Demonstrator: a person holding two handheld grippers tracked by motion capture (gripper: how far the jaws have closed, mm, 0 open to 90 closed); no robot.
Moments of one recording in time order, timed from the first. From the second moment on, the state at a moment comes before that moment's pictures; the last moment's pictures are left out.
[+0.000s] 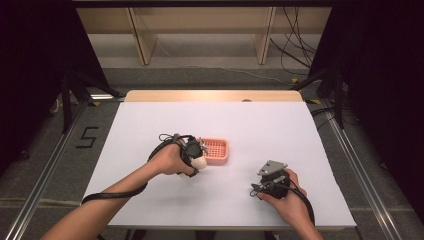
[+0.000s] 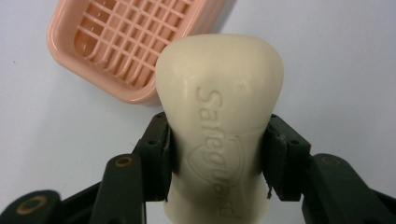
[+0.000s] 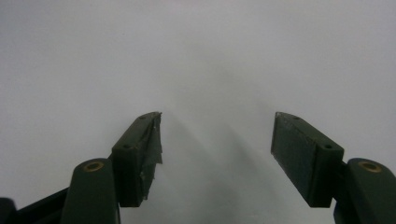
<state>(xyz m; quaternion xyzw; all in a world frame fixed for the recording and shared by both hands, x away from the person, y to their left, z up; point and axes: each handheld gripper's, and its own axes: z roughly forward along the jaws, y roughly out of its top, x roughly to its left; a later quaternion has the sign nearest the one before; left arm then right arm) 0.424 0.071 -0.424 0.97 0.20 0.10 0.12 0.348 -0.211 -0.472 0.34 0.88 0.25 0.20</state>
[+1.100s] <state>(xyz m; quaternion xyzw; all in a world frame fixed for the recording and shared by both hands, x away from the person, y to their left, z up) 0.434 0.065 -0.420 0.97 0.19 0.11 0.13 0.347 -0.213 -0.473 0.34 0.88 0.25 0.21</state>
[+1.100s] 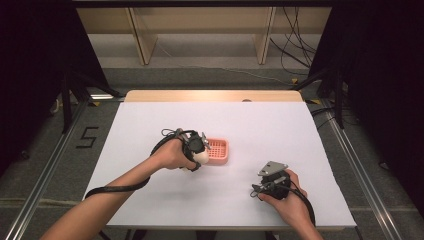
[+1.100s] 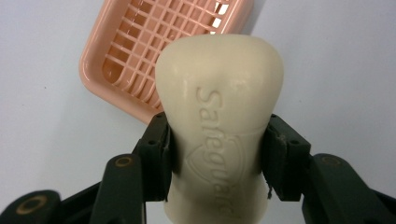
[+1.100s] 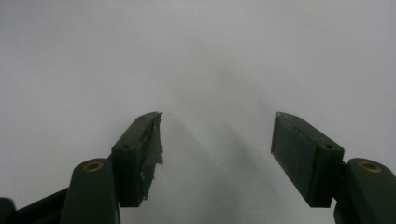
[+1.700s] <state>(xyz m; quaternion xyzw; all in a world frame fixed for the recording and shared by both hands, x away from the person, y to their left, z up) 0.443 0.063 -0.414 0.97 0.17 0.13 0.14 0.346 -0.213 -0.474 0.34 0.88 0.25 0.21</state>
